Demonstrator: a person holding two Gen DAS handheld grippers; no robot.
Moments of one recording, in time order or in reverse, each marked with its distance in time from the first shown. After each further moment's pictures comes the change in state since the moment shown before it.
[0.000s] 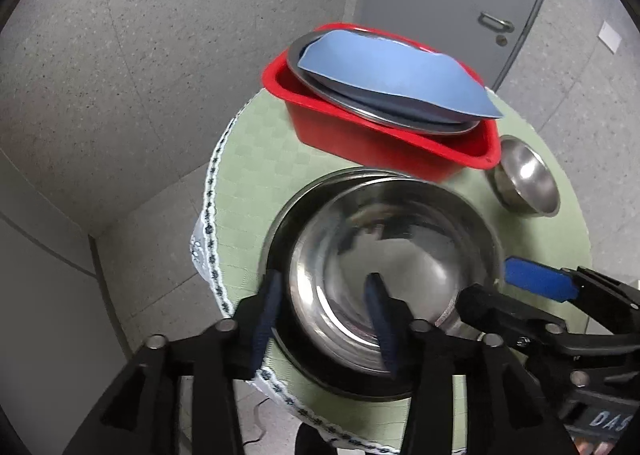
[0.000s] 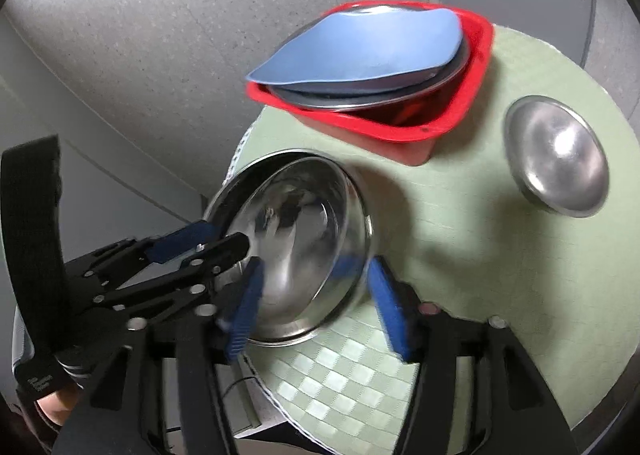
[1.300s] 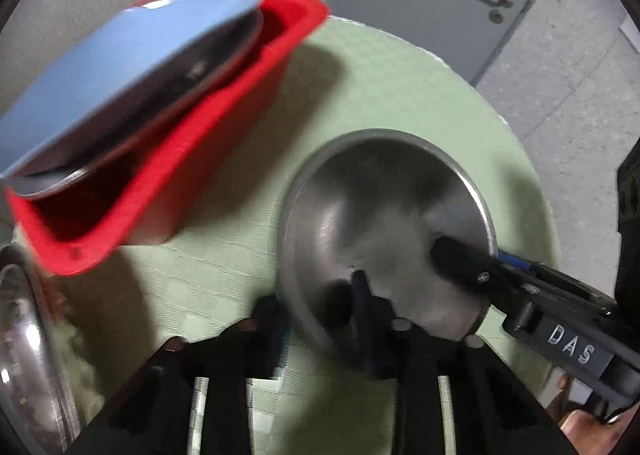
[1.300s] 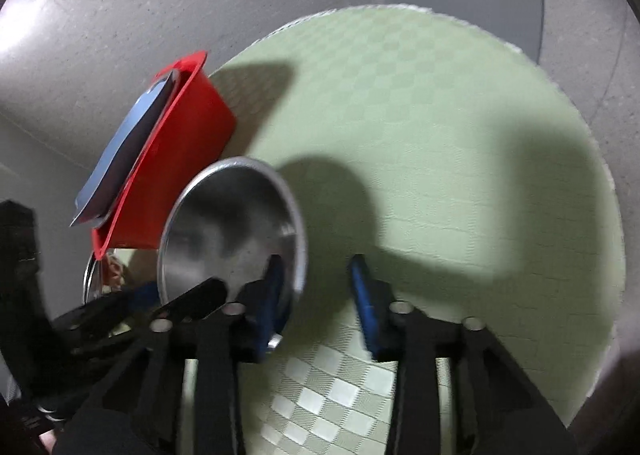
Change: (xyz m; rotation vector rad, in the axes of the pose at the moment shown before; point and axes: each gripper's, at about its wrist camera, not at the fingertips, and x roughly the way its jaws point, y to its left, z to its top) left arm 0.121 -0.213 0.079 -0.078 0.099 -0.033; right arm 0.010 -0.259 0.056 0.101 0.040 0.060
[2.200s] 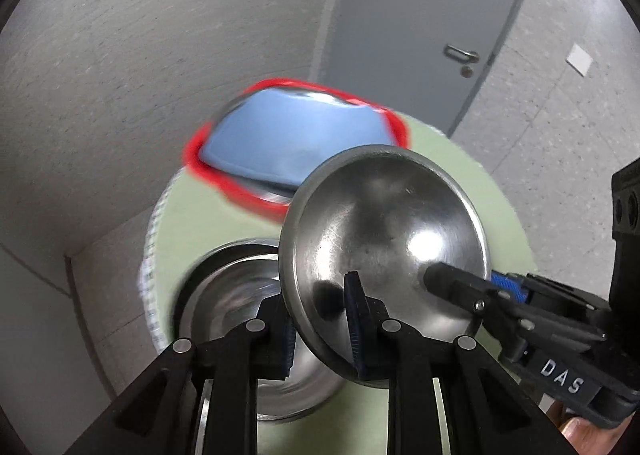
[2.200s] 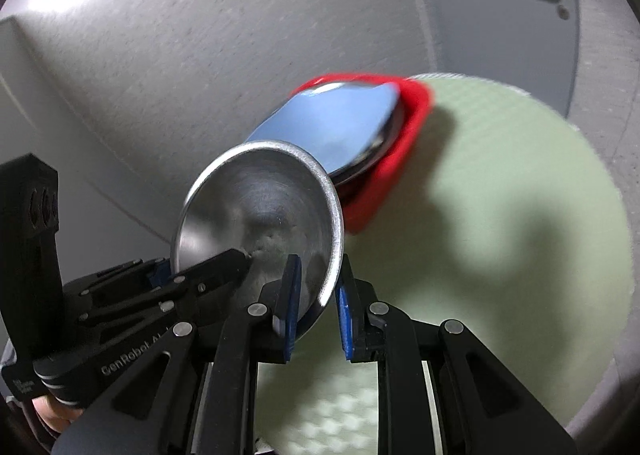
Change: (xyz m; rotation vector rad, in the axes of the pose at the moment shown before) left arm -0.184 0.176 -0.084 0.065 -0.204 -0.057; right arm -0.027 0.210 -0.070 -0.143 -0.159 -0.001
